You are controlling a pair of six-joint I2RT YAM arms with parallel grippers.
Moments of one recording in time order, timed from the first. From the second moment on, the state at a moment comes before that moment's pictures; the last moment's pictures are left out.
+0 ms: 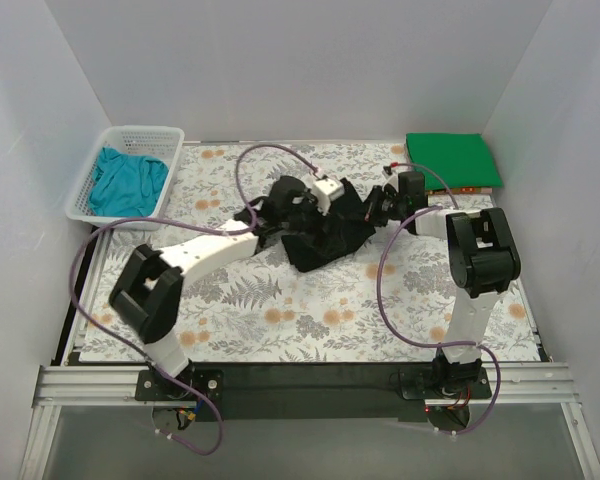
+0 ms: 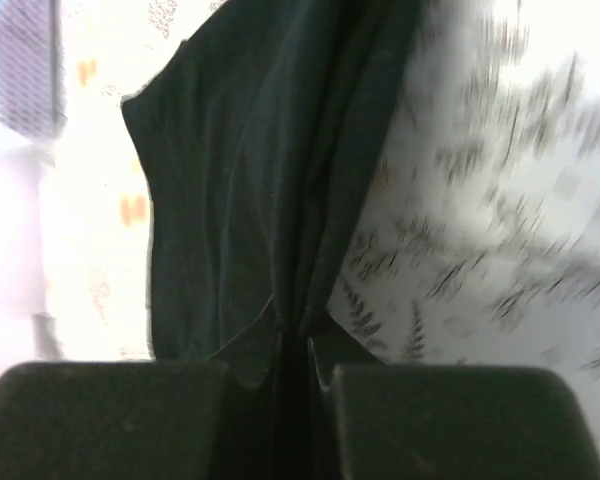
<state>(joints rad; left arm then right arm) -0.74 1.75 1.23 -0.05 0.41 -0.05 0.19 1.95 1.04 0.24 -0.63 0.64</state>
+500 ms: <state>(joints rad) -0.56 1.29 1.01 -0.27 0.42 -0.10 0.10 2.04 1.60 -0.31 -0.44 -0.11</state>
